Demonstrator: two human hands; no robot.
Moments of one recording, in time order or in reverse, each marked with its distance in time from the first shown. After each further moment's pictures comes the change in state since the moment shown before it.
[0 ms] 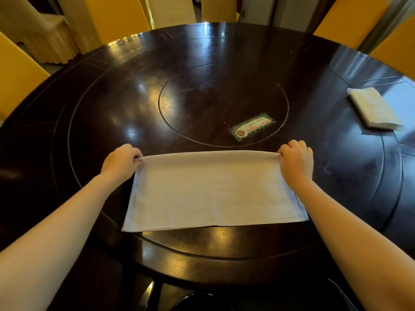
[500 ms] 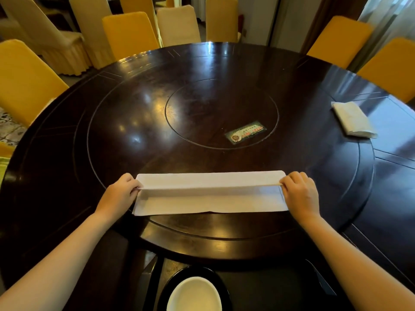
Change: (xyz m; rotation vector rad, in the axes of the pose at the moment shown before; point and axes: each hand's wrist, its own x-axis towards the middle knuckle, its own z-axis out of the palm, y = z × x) left_hand -0.126 0.002 -0.009 -0.111 0.098 0.113; right_hand -0.099 0.031 -0.047 0.026 0.146 -0.220
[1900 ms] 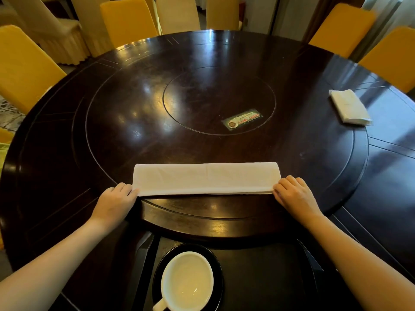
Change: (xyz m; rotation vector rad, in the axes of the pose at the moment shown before) left_hand -0.061 -0.002 0.021 0.541 -0.011 0.316; right_hand -0.047 0.019 -0.005 -0.100 -0.153 -0.368
